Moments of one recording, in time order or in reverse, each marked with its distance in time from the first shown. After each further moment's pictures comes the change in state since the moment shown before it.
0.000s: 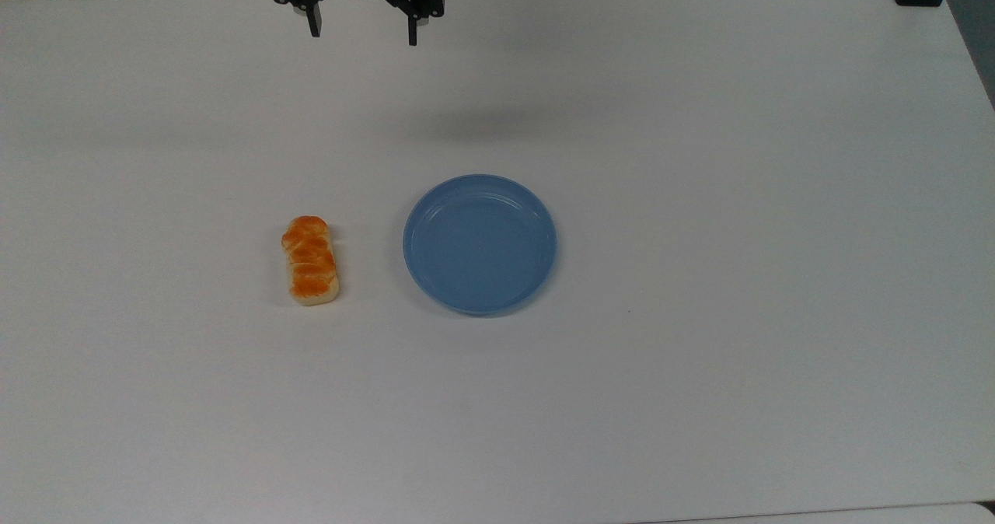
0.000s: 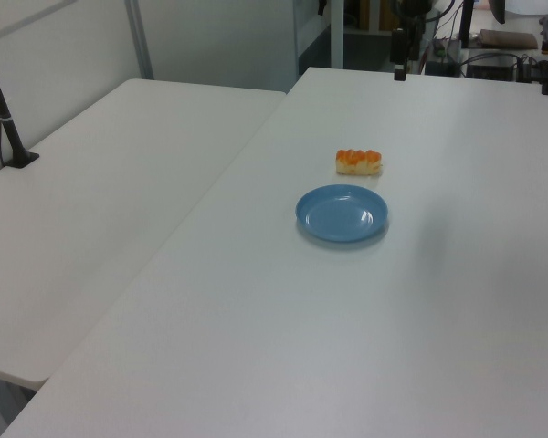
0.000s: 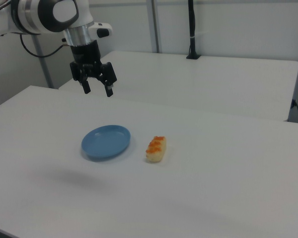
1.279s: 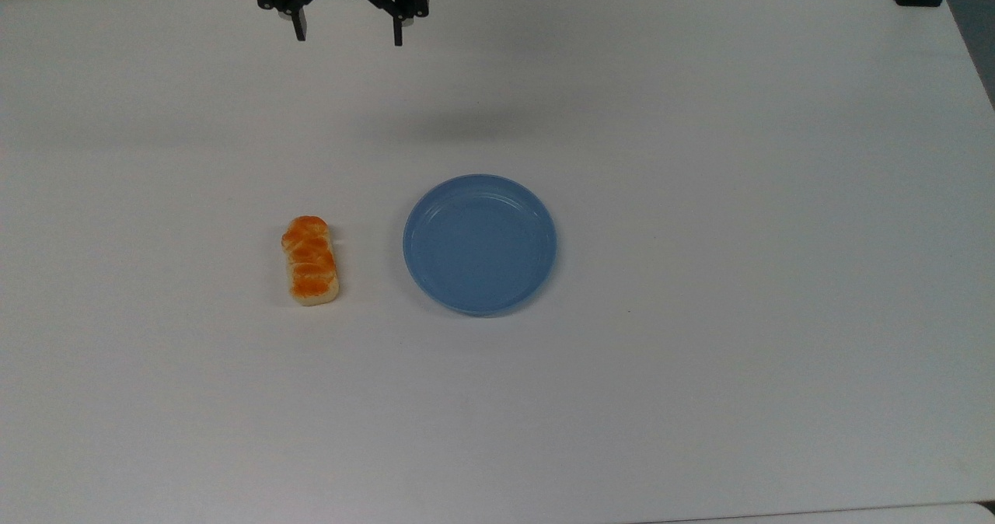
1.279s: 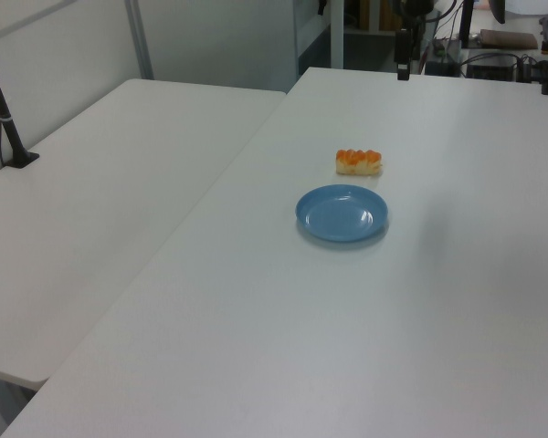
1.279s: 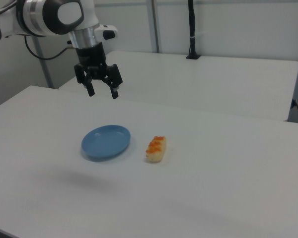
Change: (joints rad) arm -0.020 0.003 -0.011 -0.009 0.000 0.010 -0.076
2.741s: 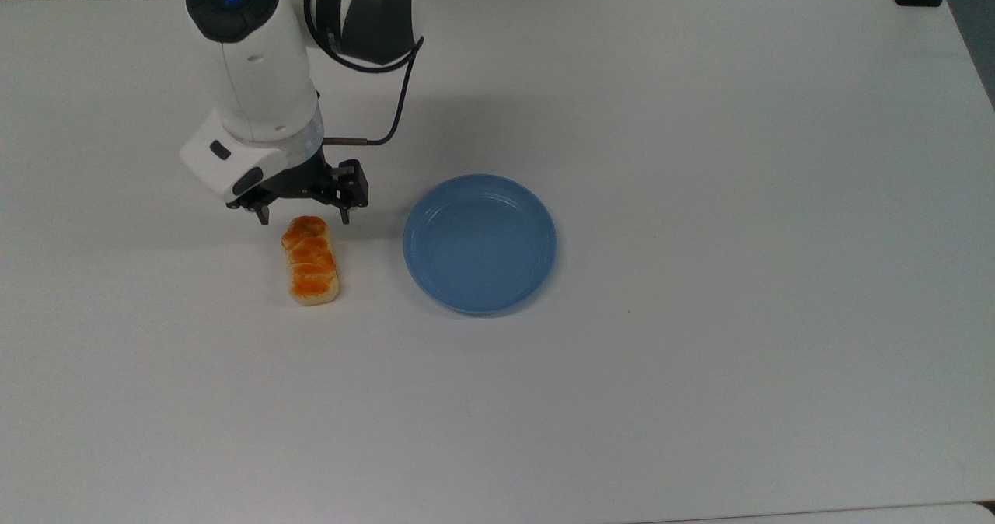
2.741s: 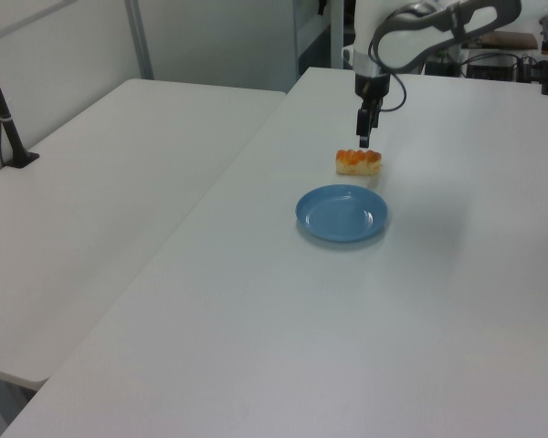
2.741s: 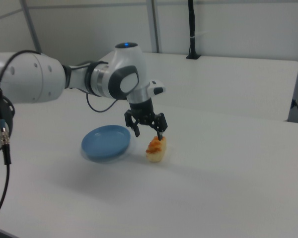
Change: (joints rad) arm -0.105 0.367 -0.004 -0.017 0.000 0.432 -0.122
